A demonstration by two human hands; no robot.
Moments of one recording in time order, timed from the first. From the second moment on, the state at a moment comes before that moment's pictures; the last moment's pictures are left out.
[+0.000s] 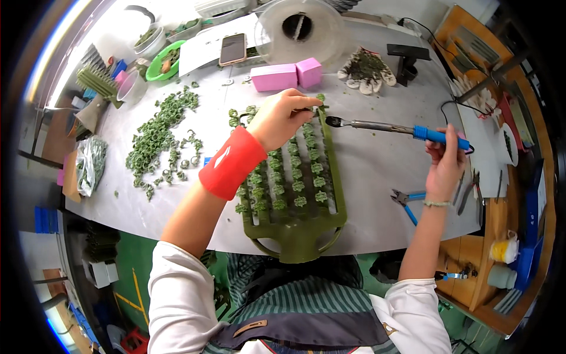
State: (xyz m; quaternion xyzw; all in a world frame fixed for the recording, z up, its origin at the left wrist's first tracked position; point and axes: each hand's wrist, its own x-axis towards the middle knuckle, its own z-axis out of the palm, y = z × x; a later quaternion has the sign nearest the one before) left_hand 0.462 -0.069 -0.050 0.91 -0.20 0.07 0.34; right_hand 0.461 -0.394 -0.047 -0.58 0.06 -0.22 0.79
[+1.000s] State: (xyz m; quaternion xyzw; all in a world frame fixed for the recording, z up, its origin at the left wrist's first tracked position) left_hand 0.497 -0.095 -0.088 0.93 -0.18 0.20 0.23; right_hand 0.466 -0.404 -0.057 -0.59 0.08 -0.22 0.77
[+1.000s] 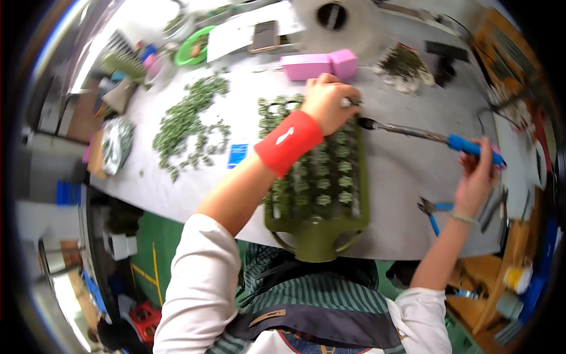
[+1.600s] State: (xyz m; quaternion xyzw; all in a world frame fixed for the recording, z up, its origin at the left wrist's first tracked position) left_hand 0.433 0.121 -0.092 0.95 0.16 0.10 0.25; right_hand 0.447 -0.392 -0.040 -0.59 0.10 -0.23 0.77
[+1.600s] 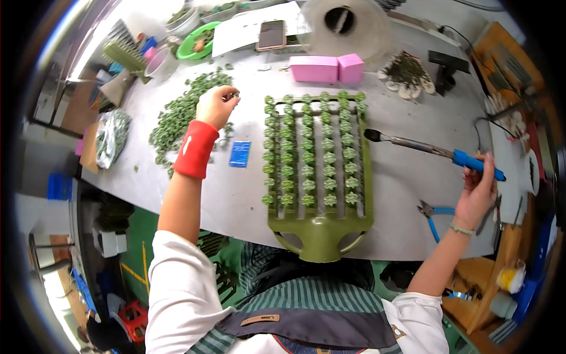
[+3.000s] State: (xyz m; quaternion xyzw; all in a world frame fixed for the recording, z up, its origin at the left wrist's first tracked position) left_hand 0.378 0.167 -0.114 0.99 0.10 0.05 -0.01; right_hand 0.442 -0.415 -0.052 -0.59 0.08 -0.18 0.79
